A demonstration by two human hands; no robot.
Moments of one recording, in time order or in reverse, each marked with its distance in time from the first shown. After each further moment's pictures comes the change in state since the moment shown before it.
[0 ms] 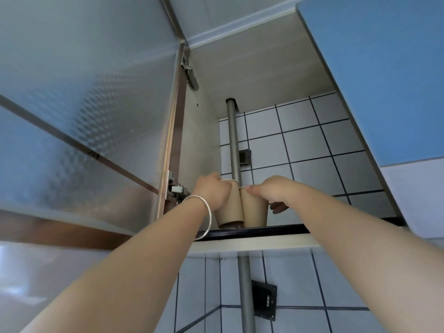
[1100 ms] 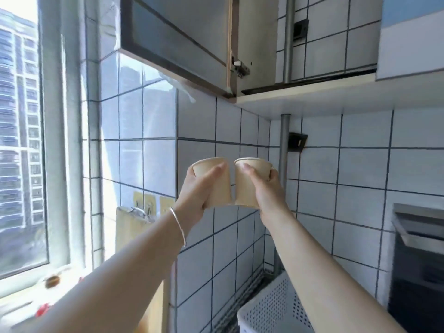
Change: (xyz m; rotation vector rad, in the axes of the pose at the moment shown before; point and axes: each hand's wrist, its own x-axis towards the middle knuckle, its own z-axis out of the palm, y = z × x) left_hand -0.417 -0.029 -0.067 -0.801 0.108 -0.662; right_hand -0.379 0.062 0.113 1.087 -0.240 0.179
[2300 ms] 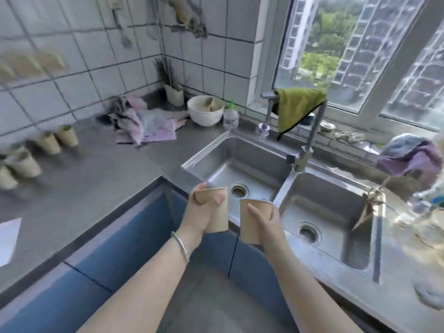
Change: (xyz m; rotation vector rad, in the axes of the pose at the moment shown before) left_hand -0.704 0.011 -0.401 0.077 1.635 -0.150; right_hand -0.672 0.132 0.290 0.010 -1.485 0.929
